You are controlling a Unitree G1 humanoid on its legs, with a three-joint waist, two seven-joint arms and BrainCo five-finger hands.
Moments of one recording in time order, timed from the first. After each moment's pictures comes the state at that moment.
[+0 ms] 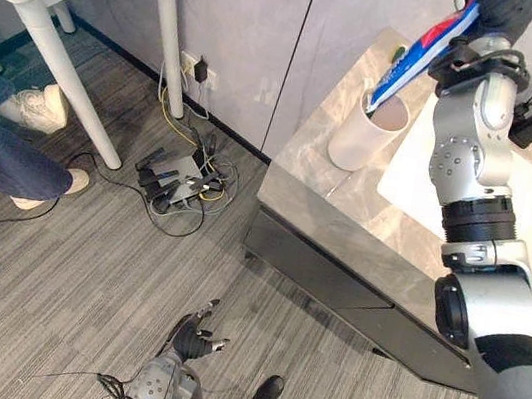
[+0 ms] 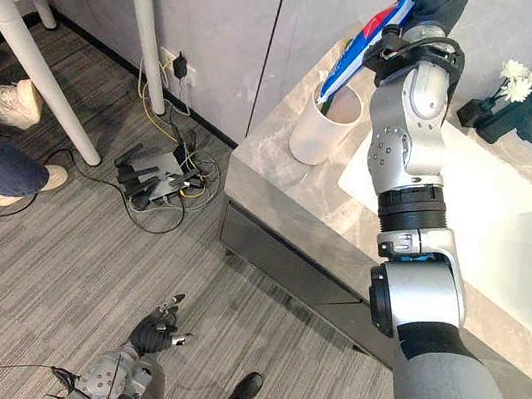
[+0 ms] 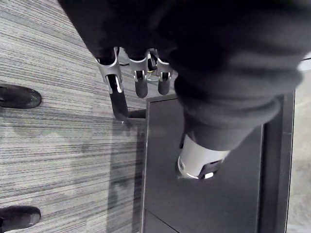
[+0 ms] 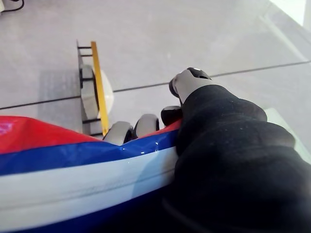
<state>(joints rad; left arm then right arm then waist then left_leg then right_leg) 0.26 0.22 -0.30 0.35 0.12 -0.12 0.09 -1.22 -0.38 0.08 0.59 0.70 -0.21 -0.23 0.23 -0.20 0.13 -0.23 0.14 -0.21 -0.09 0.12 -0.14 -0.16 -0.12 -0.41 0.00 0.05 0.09</state>
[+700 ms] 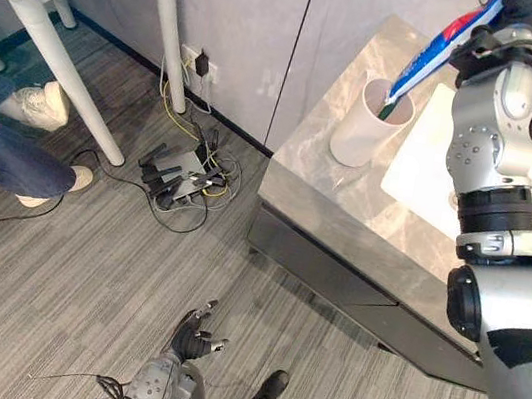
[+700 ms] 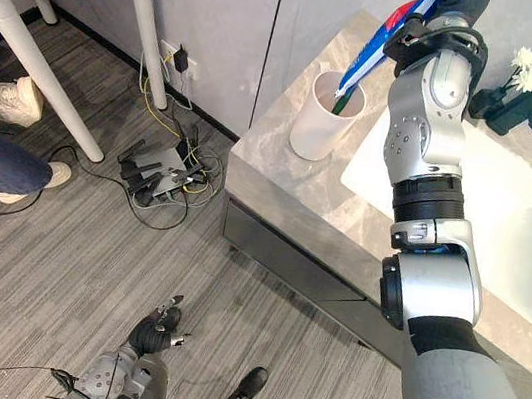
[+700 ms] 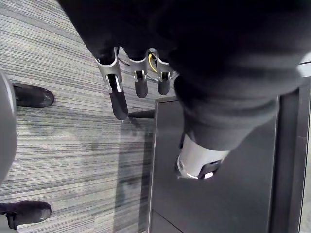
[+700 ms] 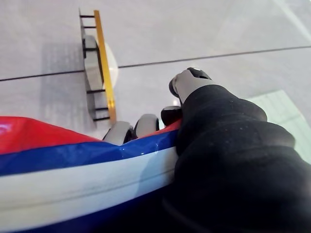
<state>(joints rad) 0.25 0.22 -0.30 0.35 0.09 -0.12 0.07 -1.25 -0.42 0.08 0.62 0.70 -0.21 -0.25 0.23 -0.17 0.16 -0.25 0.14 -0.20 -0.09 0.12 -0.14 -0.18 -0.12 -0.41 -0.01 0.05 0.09</state>
